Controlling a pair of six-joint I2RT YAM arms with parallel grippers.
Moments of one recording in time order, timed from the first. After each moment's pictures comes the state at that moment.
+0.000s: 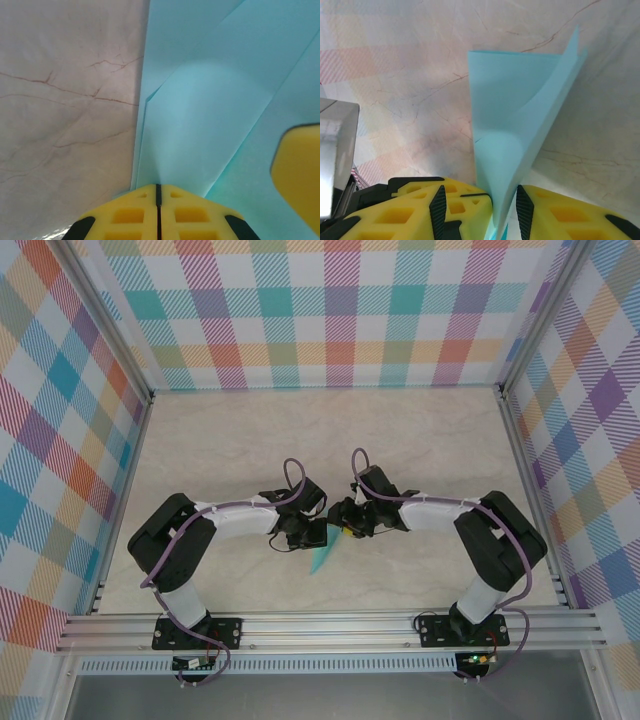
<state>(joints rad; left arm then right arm) -0.77 1.73 0.93 -0.40 0.27 -0.79 0.66 1.67 0.80 -0.08 -0.48 0.99</state>
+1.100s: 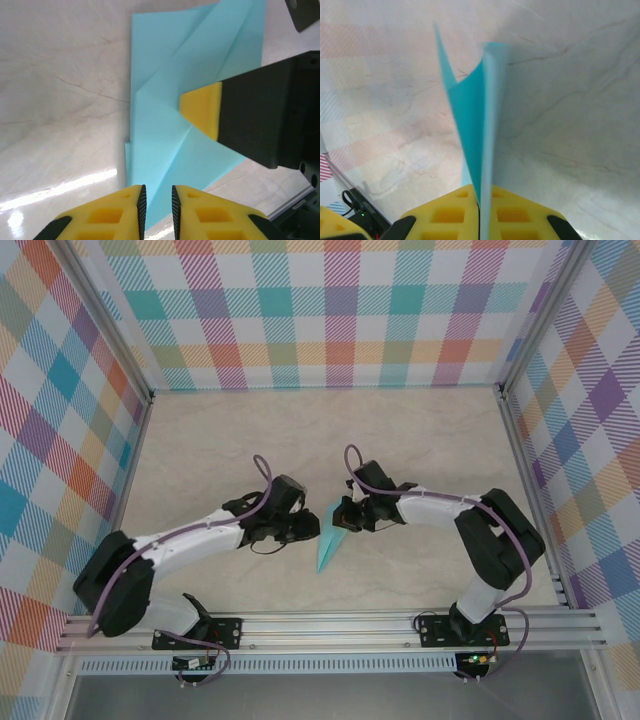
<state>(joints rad) -0.76 1.33 0.80 -0.39 0.16 -0.86 0.66 1.65 0.90 -0.27 -0.45 0.80</state>
